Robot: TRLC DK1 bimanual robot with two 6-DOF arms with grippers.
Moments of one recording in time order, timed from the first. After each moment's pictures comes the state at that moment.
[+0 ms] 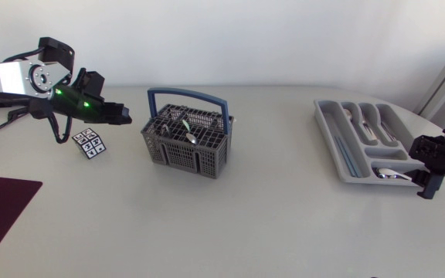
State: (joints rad) left arm 0.04 1.80 1.28 -0.41 0.32 0.17; right arm -0.57 1.66 0.91 -0.20 -0.21 -1.50
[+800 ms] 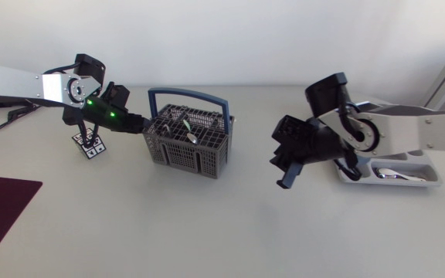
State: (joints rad) left arm -0.04 1.96 1.34 -0.37 0.33 0.17; right arm 0.37 1.60 0.92 -0.24 -0.12 -0.67
